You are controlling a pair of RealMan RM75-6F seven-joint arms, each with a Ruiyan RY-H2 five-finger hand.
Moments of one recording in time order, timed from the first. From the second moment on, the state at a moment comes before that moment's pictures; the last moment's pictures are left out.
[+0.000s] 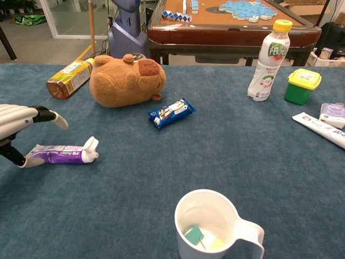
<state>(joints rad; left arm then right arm) -0.46 -1.51 -0.09 -1.41 1.36 1.09 0.31 0.01 -0.89 0.14 -1.79 -1.40 1.56 0.08</state>
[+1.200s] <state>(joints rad) -0.52 -1.57 -0.09 -1.32 1.27 1.02 0.32 0.00 -0.89 0.14 -1.77 -1.39 1.55 0.12</state>
